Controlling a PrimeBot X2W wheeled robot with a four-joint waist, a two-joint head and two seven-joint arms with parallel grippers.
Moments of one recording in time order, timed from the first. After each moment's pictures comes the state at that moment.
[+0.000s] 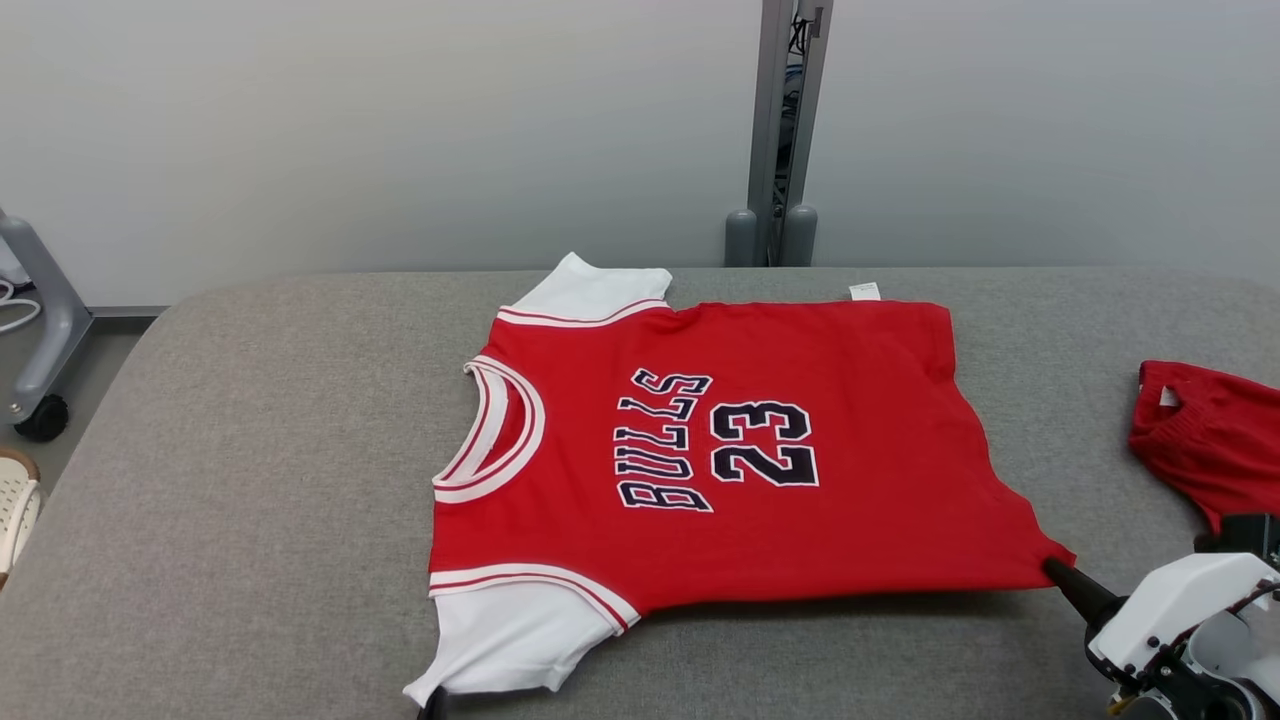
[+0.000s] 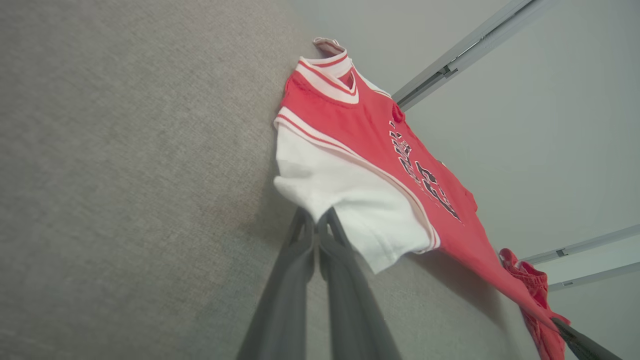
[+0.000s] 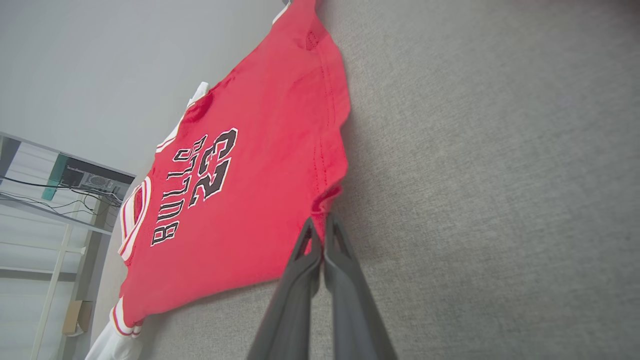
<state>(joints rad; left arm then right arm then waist) 0.10 0.07 -0.31 0.45 -0.99 -0.07 -0.26 -0.37 -0.50 0.70 0.67 1.50 0.13 0.07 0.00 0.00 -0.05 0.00</state>
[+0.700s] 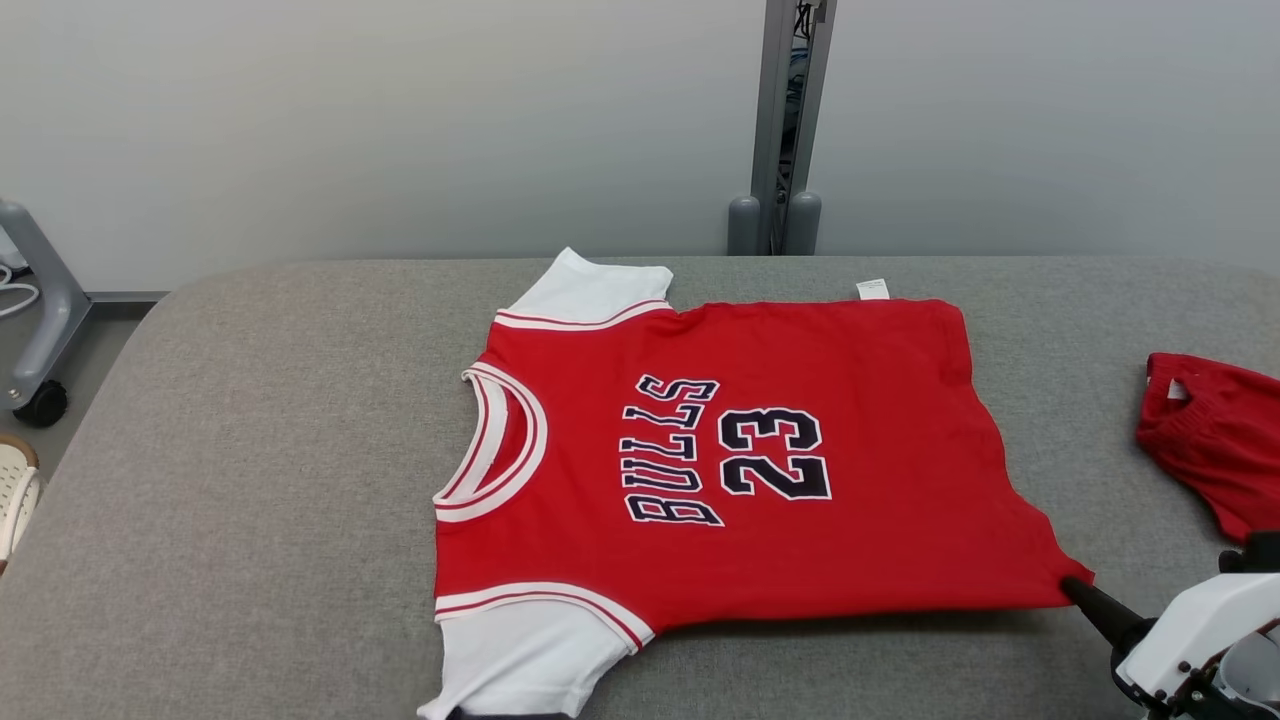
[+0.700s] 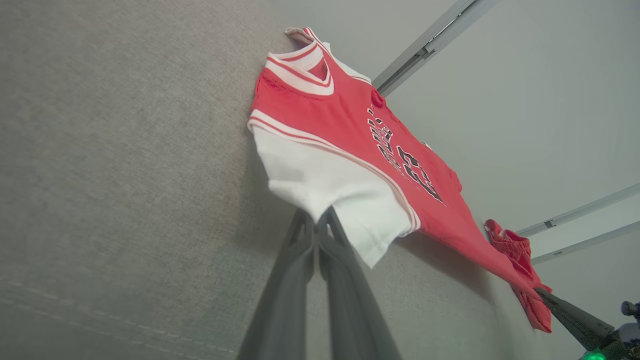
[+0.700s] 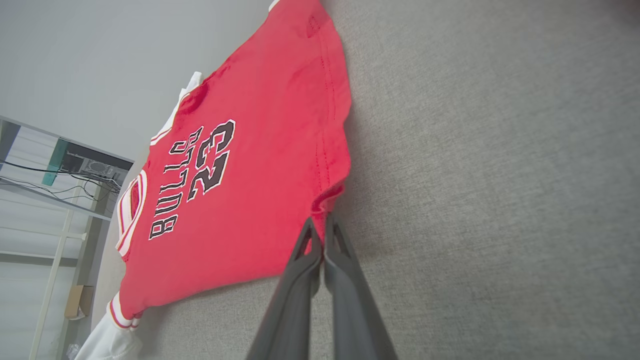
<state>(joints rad) 0.24 0.09 -0.33 0.23 -0.91 -0.04 -0.26 -0.28 -0.57 0.67 0.54 1.50 0.13 0.09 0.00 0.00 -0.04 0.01</state>
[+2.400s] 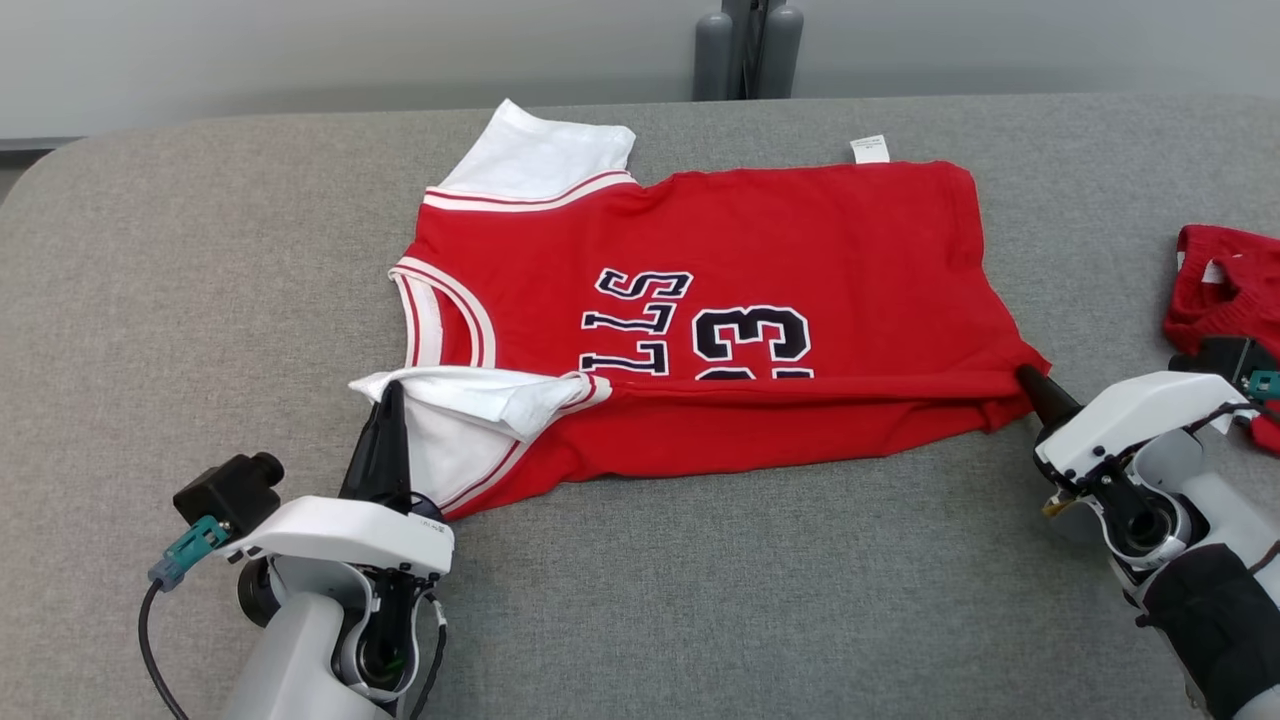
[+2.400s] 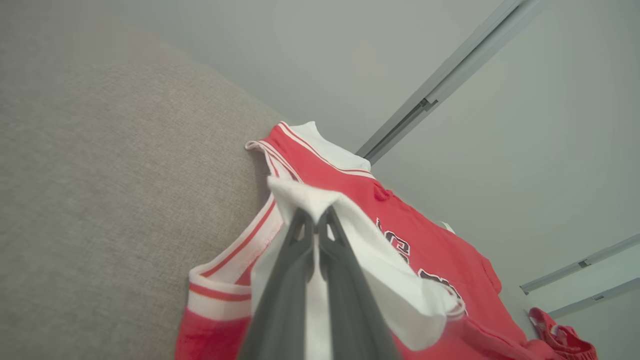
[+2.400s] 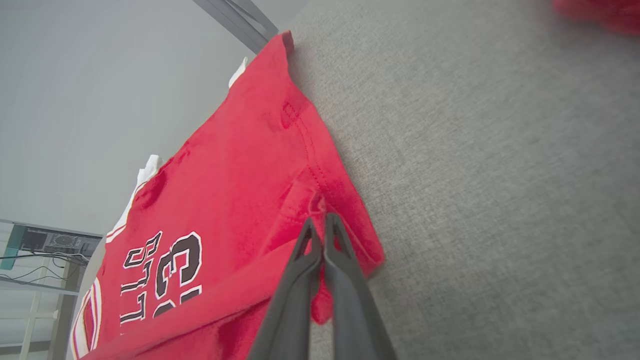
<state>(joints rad) -0.34 0.05 -0.20 0.54 -0.84 -0.08 -0.26 -0.69 -0.31 0.60 0.93 1.38 0.13 0.03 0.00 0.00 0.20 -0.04</state>
